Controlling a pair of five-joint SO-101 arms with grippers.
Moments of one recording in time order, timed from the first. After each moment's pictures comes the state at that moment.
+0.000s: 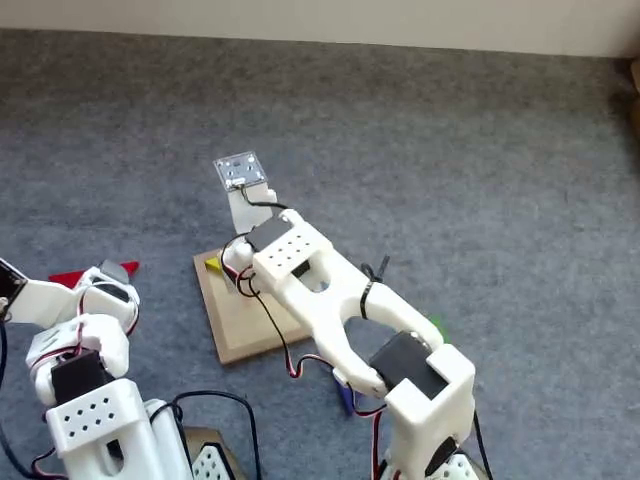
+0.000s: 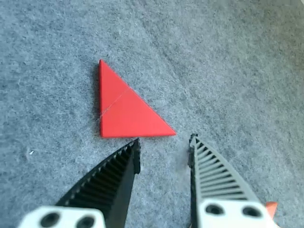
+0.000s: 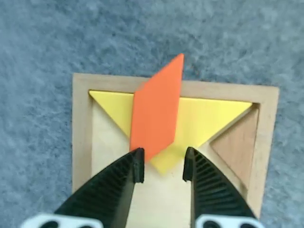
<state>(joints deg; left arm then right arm) -32.9 -73.3 76.9 49.0 38.6 -47.6 15.6 7.6 53.8 -16.7</state>
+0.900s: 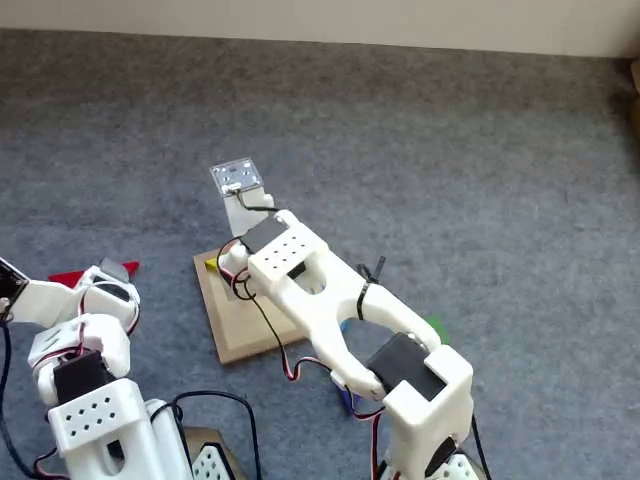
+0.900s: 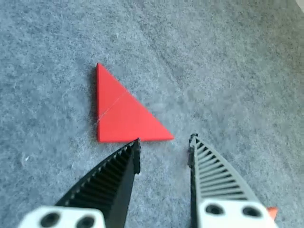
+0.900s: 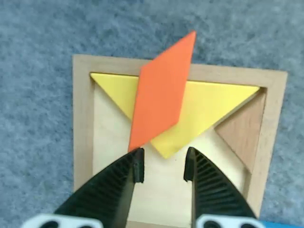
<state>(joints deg) -32.9 -73.3 78.2 46.2 38.6 -48.9 15.6 6.5 58.3 -16.7</state>
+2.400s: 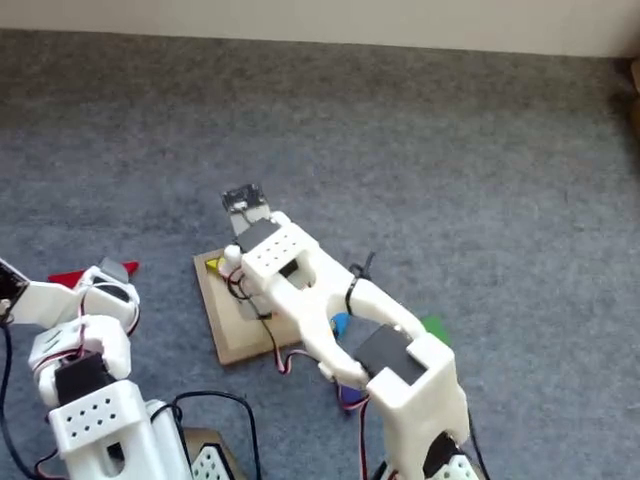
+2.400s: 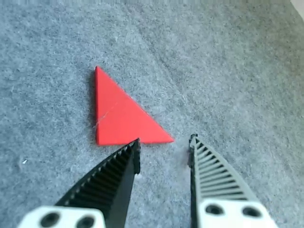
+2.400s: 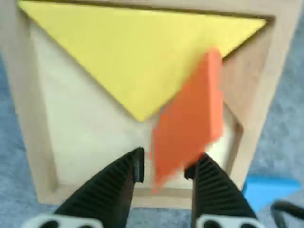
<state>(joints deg) -32.9 -73.3 79.9 44.0 38.5 -48.3 23.6 4.5 72.8 -16.7</state>
